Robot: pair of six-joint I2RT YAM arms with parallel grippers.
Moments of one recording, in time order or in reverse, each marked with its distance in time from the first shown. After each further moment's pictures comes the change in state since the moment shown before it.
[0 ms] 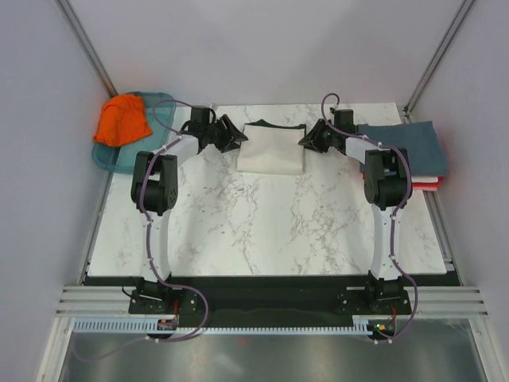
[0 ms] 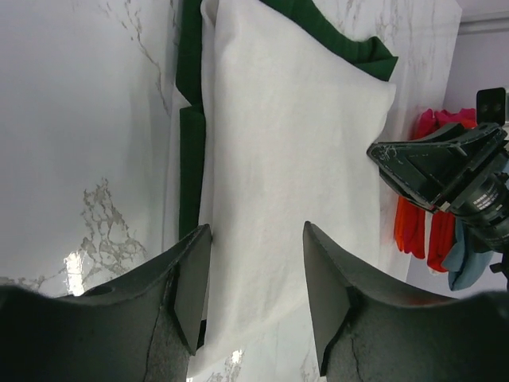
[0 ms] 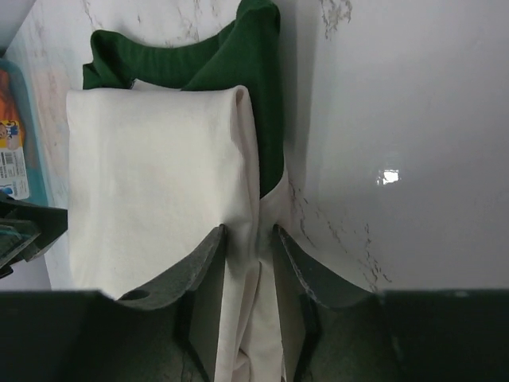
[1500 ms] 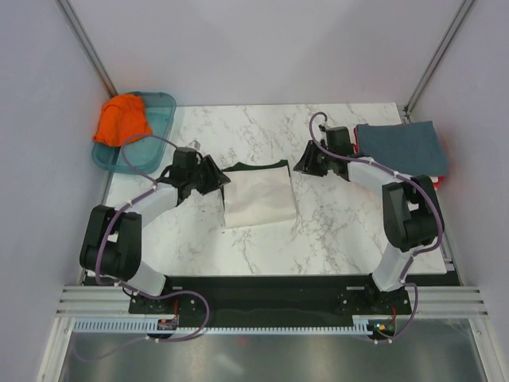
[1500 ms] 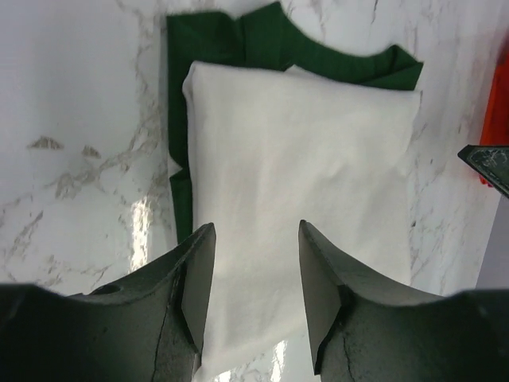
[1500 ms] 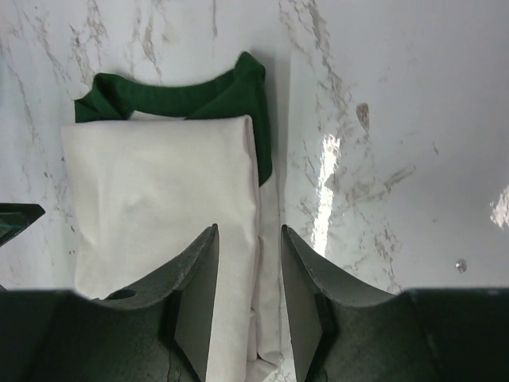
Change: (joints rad) left arm -0.064 -0.766 -0.900 0.055 -0.277 0.050; right arm 0.158 -0.565 -0.573 -0.077 0.119 -0.129
